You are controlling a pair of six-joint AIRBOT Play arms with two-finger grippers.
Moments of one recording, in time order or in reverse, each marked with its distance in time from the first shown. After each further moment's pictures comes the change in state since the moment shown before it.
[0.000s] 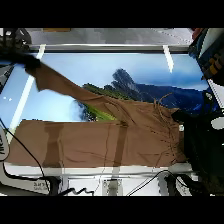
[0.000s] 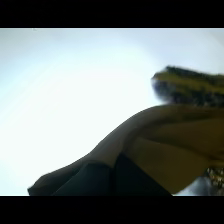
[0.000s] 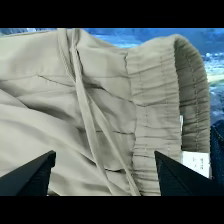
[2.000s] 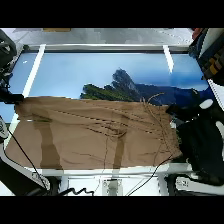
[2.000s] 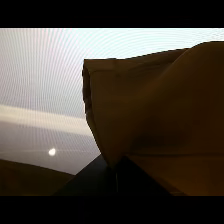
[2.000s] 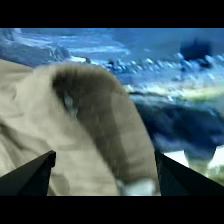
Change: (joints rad) left arm 0.274 -0.360 -0.062 0.380 0.058 -0.056; right arm -0.002 -0.553 0.313 0.024 0.066 0.009
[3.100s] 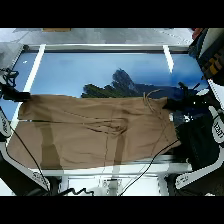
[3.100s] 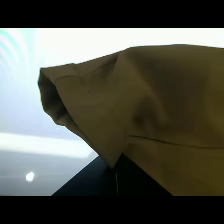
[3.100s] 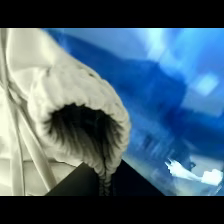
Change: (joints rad) left arm -0.048 -0.027 0.000 -0.123 0.072 -0.001; right arm -0.026 -0.362 0.370 0.208 0.157 -0.331
